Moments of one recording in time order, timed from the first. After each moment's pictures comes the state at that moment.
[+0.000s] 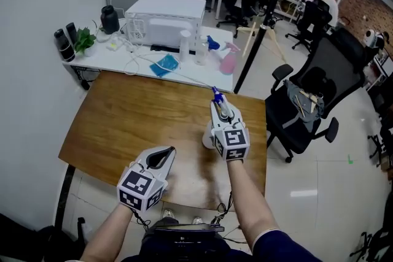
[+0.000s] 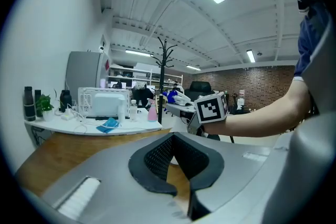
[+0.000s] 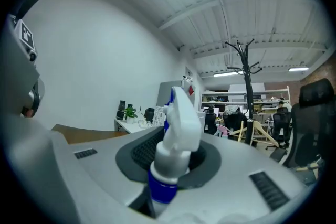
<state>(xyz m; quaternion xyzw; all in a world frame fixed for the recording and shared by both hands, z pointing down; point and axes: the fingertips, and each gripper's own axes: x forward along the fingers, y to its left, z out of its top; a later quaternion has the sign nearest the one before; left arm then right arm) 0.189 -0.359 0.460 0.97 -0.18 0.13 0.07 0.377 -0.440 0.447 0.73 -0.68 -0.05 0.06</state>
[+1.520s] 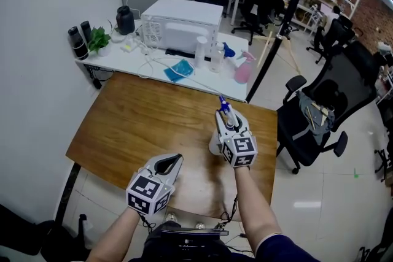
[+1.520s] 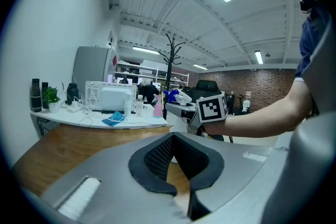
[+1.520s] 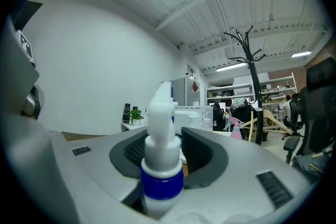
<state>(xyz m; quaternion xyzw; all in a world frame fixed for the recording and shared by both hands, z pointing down) 0.182 -0.370 0.478 0.96 -0.20 0.14 0.10 0.373 -0.461 0.473 0.70 -0.71 -0.02 0.04</state>
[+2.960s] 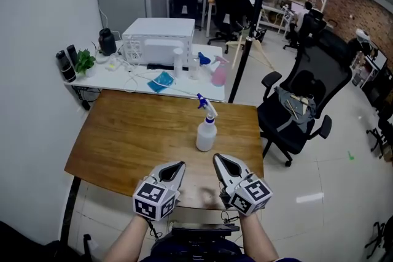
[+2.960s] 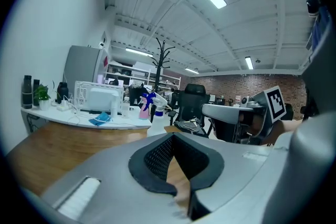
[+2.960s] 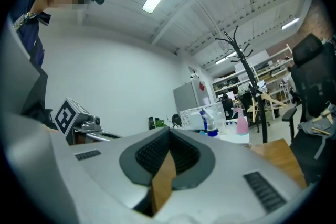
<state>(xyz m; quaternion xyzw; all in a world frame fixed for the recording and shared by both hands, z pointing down) 0.193 -0.308 0.469 0.98 -0.16 0.12 0.10 0.277 -0.264 0.425 0.65 -0.75 0.06 -0.06</state>
